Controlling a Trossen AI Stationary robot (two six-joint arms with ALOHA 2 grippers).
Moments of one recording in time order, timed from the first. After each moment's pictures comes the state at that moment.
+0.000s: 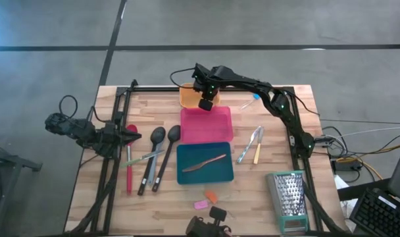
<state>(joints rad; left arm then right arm) -0.41 0.11 0.44 -0.47 -0.46 -0.04 -0.52 2.36 2.20 -1.09 0.04 -0.19</state>
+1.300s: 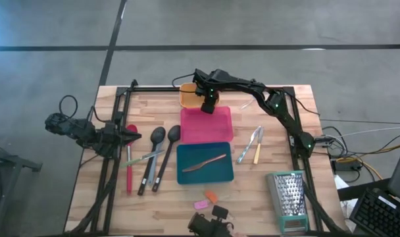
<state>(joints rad) -0.41 0.12 0.44 -0.47 -0.46 -0.04 -0.54 2.46 2.19 -1.12 0.05 -0.20</state>
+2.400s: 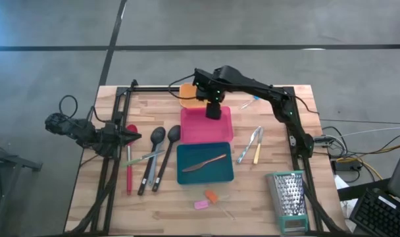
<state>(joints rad) -0.41 0.12 0.44 -0.47 -0.46 -0.04 -0.35 2.21 2.35 -1.49 0.05 -0.21</state>
